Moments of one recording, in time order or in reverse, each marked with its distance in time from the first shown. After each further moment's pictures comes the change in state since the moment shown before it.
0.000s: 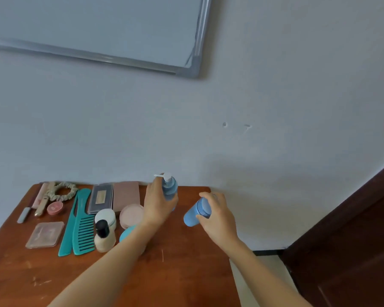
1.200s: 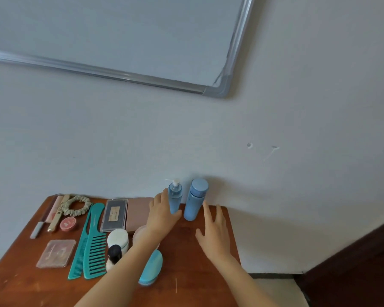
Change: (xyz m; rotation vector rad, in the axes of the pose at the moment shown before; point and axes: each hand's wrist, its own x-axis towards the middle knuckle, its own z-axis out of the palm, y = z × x) left_hand 0.052 -0.042 -0.008 0.298 -0.181 -0.086; right_hand 0.056 -0.005 0.064 -0.207 -0.107 0.044
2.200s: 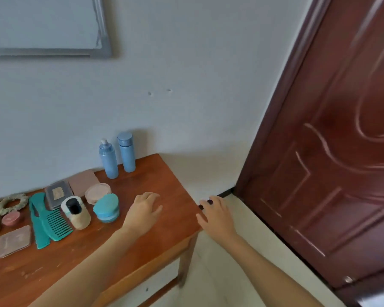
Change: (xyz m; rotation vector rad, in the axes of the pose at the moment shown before) left_hand -0.199 0.023 -0.004 0.172 -0.389 0.488; right_hand -0.266 0.041 -0.035 -0.189 0.115 0.336
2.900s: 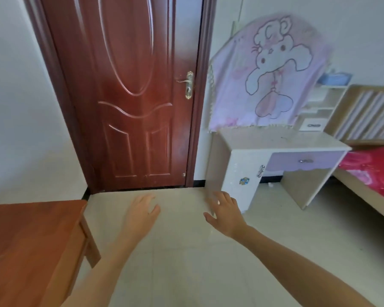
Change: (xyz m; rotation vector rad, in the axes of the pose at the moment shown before) left_hand -0.215 0.110 0.006 -0.187 -0.568 0.817; right_hand -0.412 -0.092 -0.038 -0.262 0.177 0.974
